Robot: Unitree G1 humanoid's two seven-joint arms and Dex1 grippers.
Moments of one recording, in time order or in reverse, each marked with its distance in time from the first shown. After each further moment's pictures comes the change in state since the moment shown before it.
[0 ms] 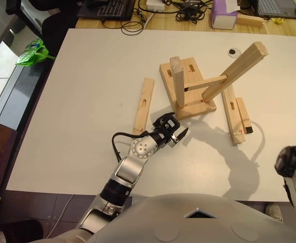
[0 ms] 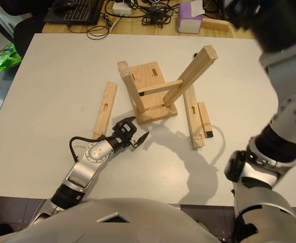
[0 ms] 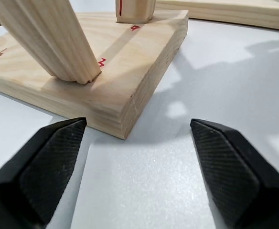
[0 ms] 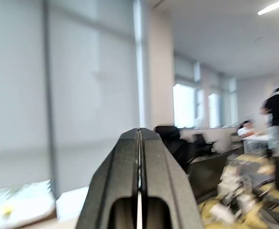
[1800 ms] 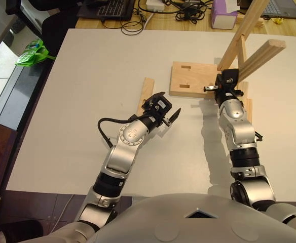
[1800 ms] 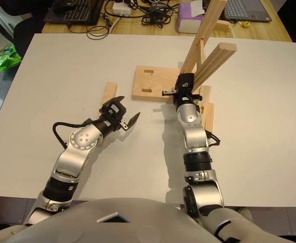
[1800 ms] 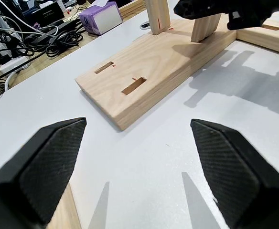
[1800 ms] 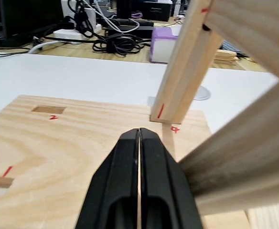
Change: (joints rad) left arm -0.081 0.014 0.130 -0.165 0.034 0.137 -0.039; right arm 0.286 0.489 0.367 0.622 -1.079 -0.466 -0.566
